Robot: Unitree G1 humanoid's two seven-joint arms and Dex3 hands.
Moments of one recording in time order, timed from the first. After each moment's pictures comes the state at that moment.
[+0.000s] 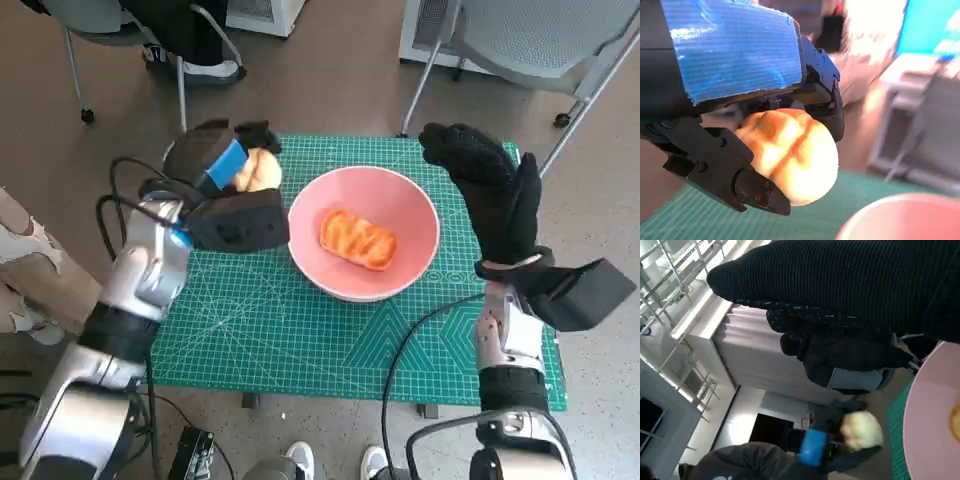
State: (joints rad) left arm -0.77 0.50 -0.26 0.31 0.62 0.12 -0.08; right arm -0.71 -0.11 -0.21 0.71 0.35 -0.64 0.62
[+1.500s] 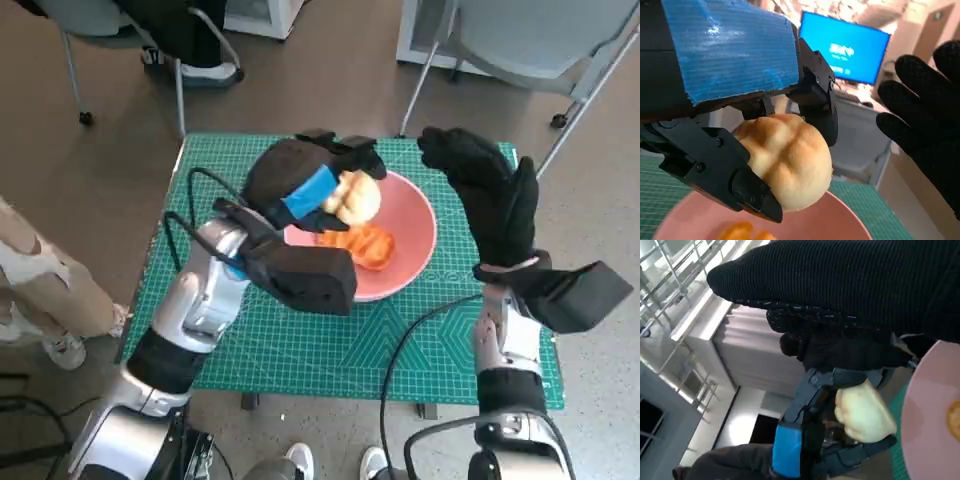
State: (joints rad) left arm -0.80 0.30 -0.35 0.26 0.63 -0.02 -0.12; right arm -0.68 -0.11 -0.21 0.71 0.35 -0.64 0.62
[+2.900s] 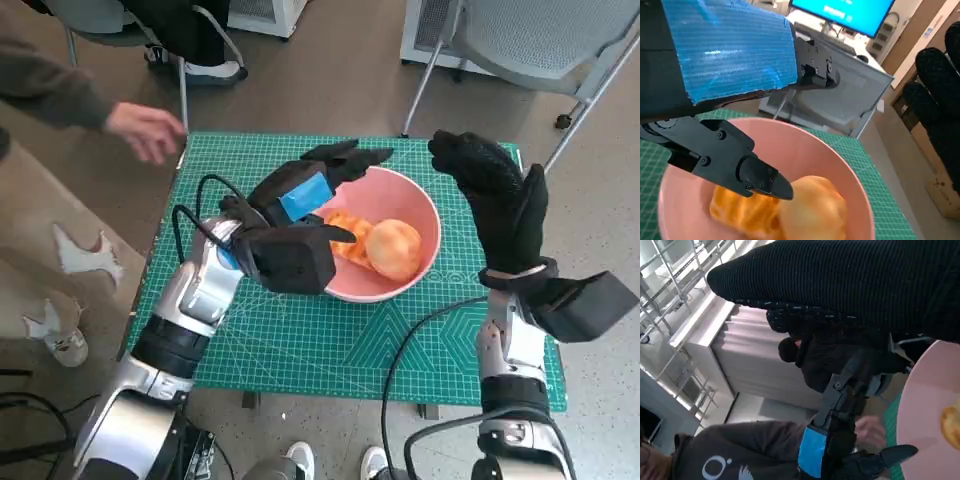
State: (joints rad) left arm -0.82 0.31 -0.29 0.51 0.43 -0.20 -0.25; right arm -0.66 -0.11 -0.21 0.67 0.35 -0.64 0.59
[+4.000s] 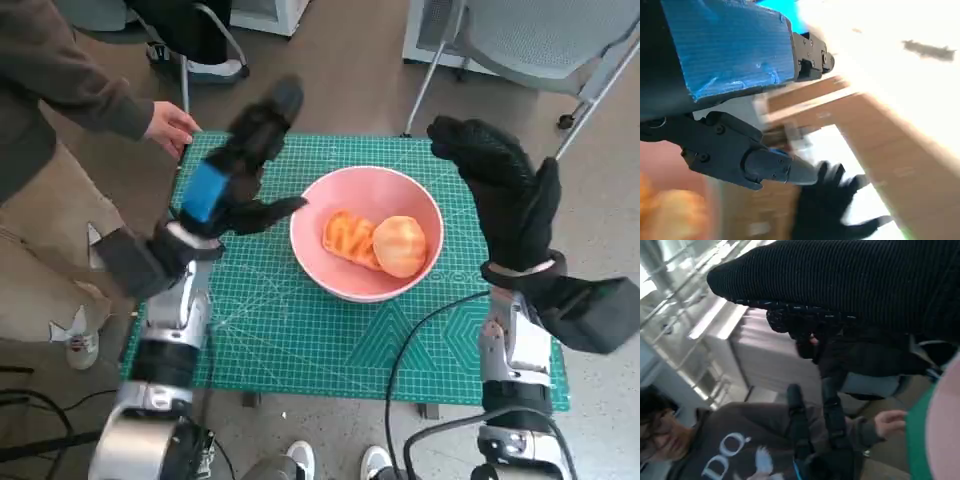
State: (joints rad) left arm -0.64 0.14 0.12 0.50 -0.41 -0.55 -0.59; right arm -0.62 -0.09 -0.18 0.40 0.36 -0.55 0.55
